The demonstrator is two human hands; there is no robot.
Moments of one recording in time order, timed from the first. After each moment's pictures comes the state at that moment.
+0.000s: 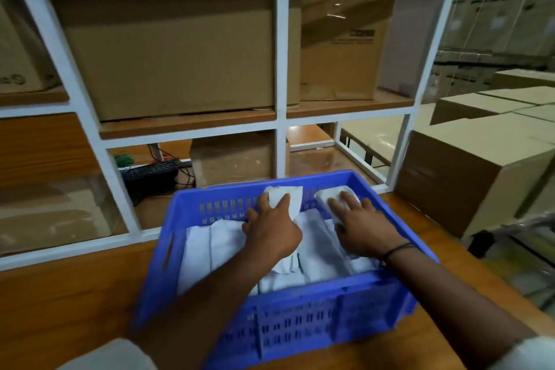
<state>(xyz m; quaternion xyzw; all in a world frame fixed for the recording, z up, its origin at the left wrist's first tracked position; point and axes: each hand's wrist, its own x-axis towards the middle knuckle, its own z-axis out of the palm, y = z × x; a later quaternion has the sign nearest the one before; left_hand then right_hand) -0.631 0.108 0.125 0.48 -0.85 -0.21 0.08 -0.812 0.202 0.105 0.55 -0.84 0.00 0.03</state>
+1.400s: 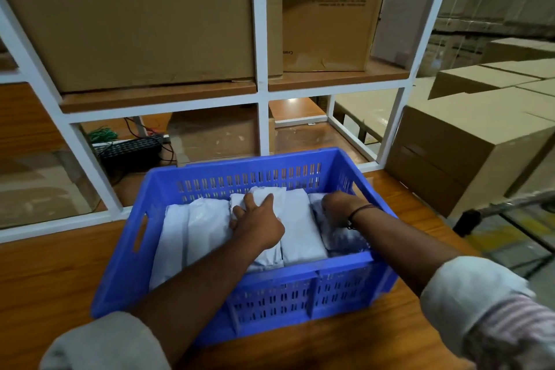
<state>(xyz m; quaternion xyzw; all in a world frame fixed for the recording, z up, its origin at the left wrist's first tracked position) -0.667 0.102 0.072 0.52 -0.83 -0.19 0.00 -0.860 0.161 0.082 0.56 -0.80 -0.13 -0.15</state>
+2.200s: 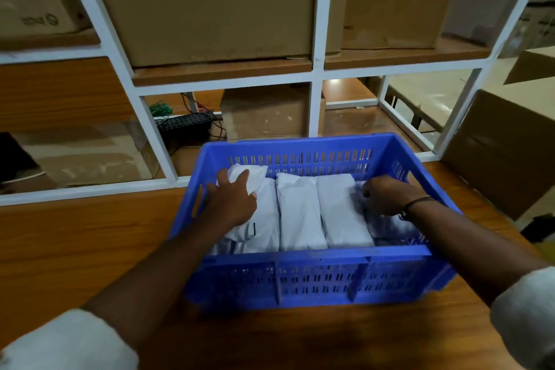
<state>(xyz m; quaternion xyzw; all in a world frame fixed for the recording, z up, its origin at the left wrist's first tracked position) -0.544 0.053 0.091 0.60 -0.78 -0.15 0.02 -0.855 0.150 0.079 0.59 -0.79 -0.09 -0.09</state>
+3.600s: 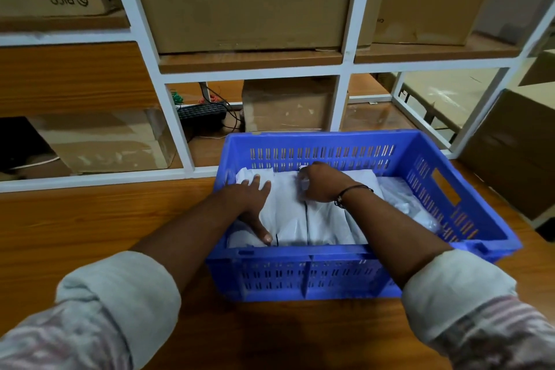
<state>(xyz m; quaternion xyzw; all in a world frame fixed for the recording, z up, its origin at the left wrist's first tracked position) -0.510 0.008 0.082 0.38 -0.87 -0.05 -0.31 -0.703 0.069 0.087 0.67 -0.73 0.02 -0.14</state>
